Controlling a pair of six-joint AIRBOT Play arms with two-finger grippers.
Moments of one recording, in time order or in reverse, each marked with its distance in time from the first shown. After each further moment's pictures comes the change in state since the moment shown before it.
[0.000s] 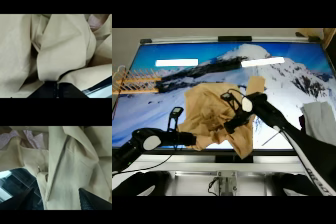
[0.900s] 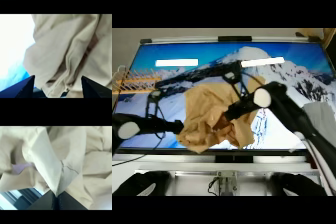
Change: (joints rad) left arm 0.171 0.031 0.290 0.209 -0.284 -0.002; right arm -0.011 0.230 0.108 -0.041 -0.055 0.041
